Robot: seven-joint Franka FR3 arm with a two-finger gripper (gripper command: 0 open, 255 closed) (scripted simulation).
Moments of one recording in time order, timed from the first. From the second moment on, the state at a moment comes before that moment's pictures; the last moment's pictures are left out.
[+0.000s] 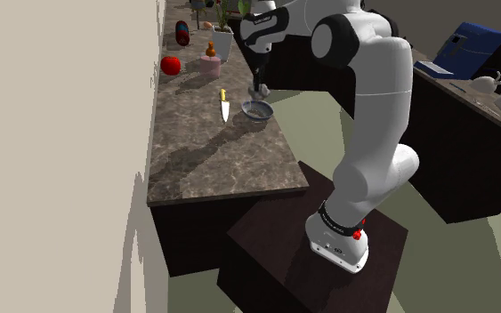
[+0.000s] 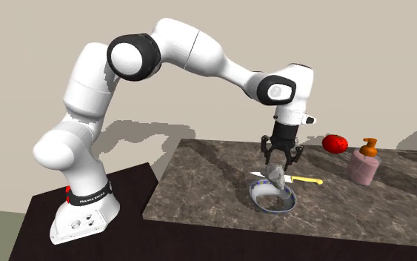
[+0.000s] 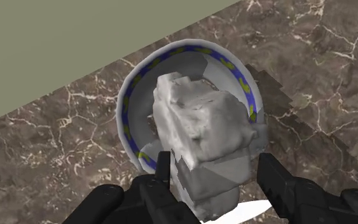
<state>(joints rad) -0.36 0.54 -0.11 -1.47 -0.02 1.92 -0.91</state>
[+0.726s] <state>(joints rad) -0.36 0.58 -0.11 -1.52 -0.02 2.00 -0.91</state>
